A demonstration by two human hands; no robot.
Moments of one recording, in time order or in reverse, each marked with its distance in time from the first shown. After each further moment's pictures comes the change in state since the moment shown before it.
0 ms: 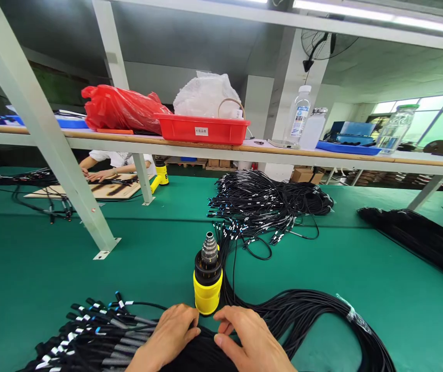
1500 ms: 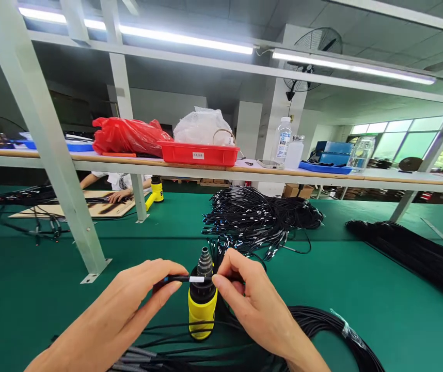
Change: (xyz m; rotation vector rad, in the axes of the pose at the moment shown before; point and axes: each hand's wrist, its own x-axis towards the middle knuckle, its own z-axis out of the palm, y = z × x) left_hand -0.086 0.047 -0.169 -0.110 0.637 0.448; right_hand 0.018 -0.101 -0.086 0.199 0.232 -0.257
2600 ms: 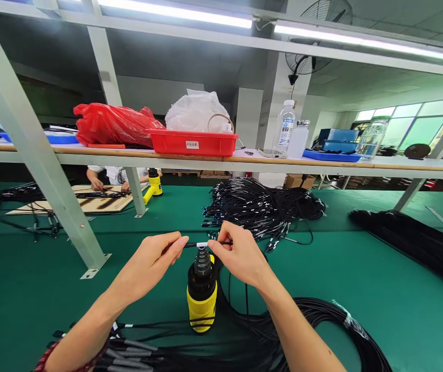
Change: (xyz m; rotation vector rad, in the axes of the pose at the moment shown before) left_hand 0.063 -0.033 0.025 -0.139 -0.038 -0.277; right_hand 0.066 0.037 -0.004 -0.149 0.118 0.029
